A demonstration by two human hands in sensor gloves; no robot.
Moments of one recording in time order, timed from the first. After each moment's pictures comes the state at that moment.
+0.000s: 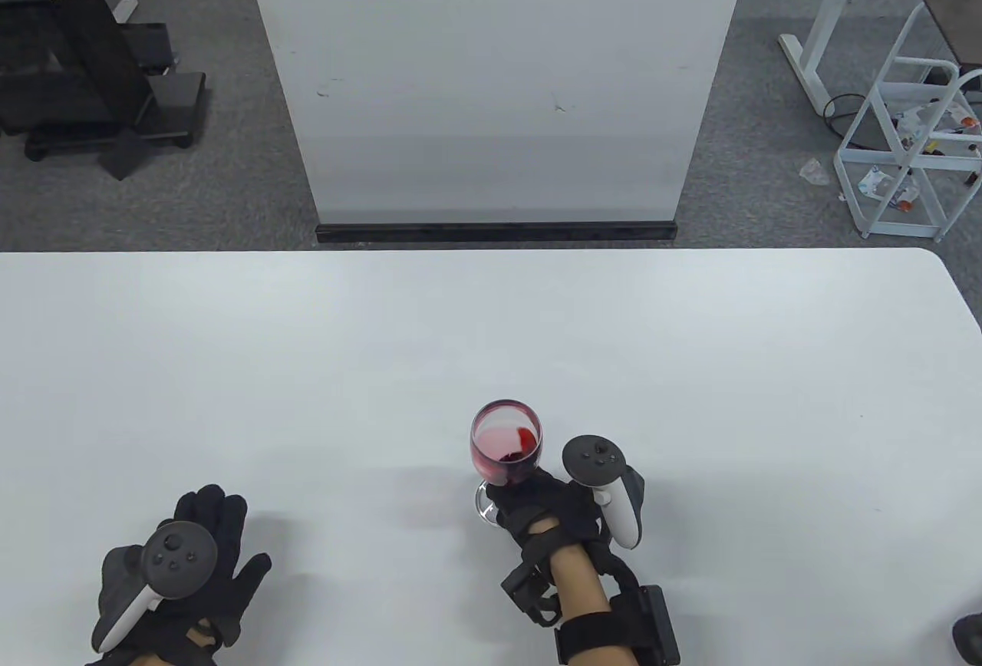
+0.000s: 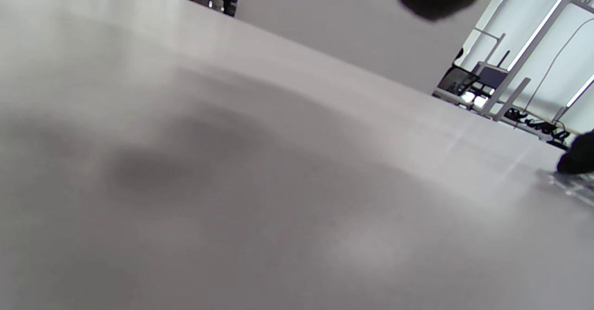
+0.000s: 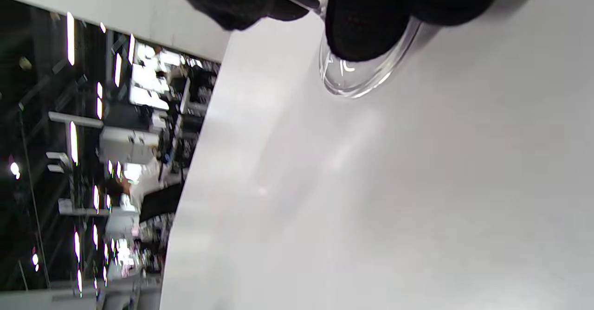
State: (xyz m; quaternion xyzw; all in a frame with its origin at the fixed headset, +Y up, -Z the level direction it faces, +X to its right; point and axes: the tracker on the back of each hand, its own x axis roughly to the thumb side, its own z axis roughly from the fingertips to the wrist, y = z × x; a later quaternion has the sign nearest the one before) left_hand -0.379 -0.736 -0.247 -0.12 0.00 0.16 0.98; right_hand 0.047 -0.787 -0.318 -0.07 0.20 0.79 0.58
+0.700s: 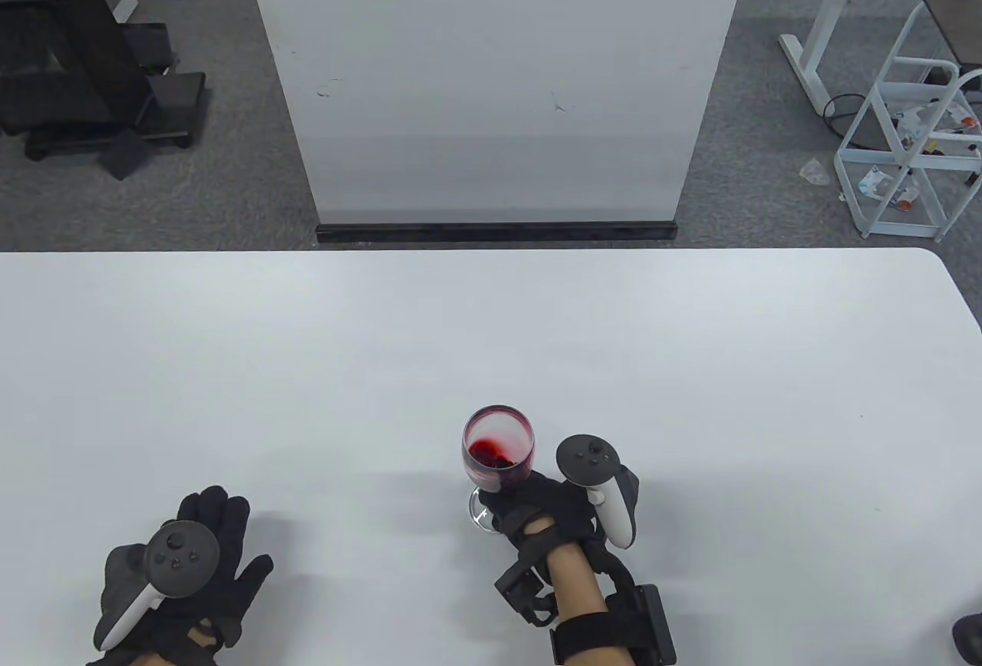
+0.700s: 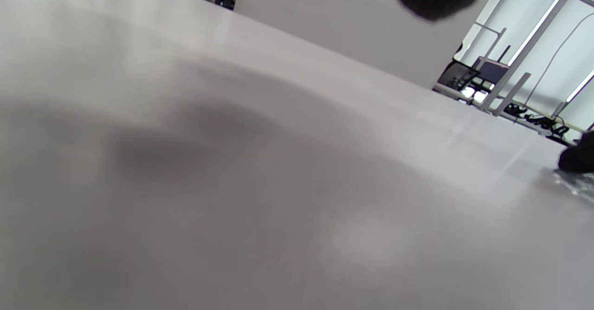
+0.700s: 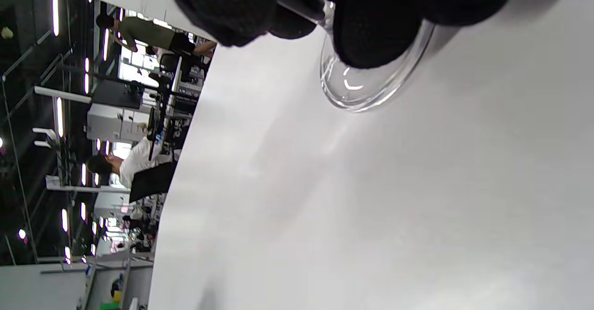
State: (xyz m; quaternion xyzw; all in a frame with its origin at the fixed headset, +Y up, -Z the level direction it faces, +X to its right) left_hand -0.378 -0.737 -0.247 -0.13 -0.01 0.16 0.98; right_hand 0.051 -0.778 -0.321 -0.04 0.26 0.80 0.54
